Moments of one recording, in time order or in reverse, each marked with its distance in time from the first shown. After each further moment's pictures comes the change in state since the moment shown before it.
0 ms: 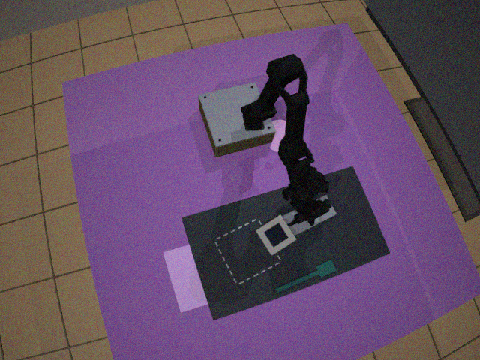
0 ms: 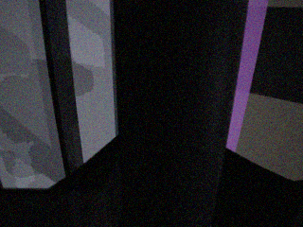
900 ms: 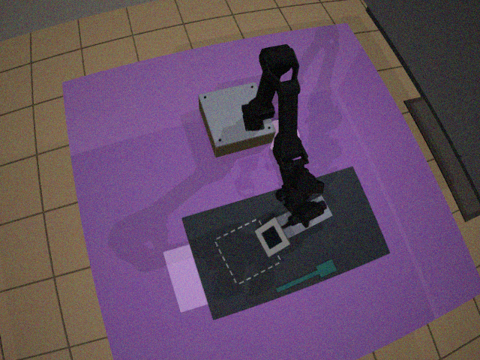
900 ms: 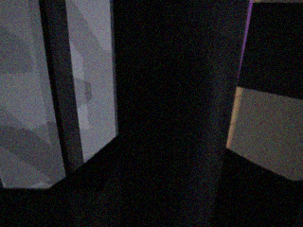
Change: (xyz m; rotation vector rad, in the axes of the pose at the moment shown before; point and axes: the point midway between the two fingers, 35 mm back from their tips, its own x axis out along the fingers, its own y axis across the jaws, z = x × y) arm -0.022 -0.025 -0.032 -0.003 0.002 0.001
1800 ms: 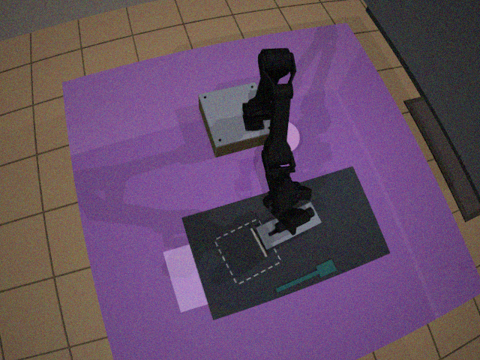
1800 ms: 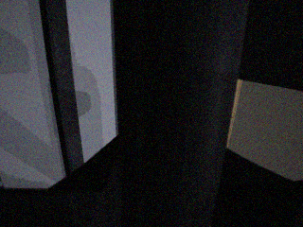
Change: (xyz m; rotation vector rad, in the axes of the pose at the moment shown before) arm -0.002 -0.004 -0.048 0.002 0.011 -0.007
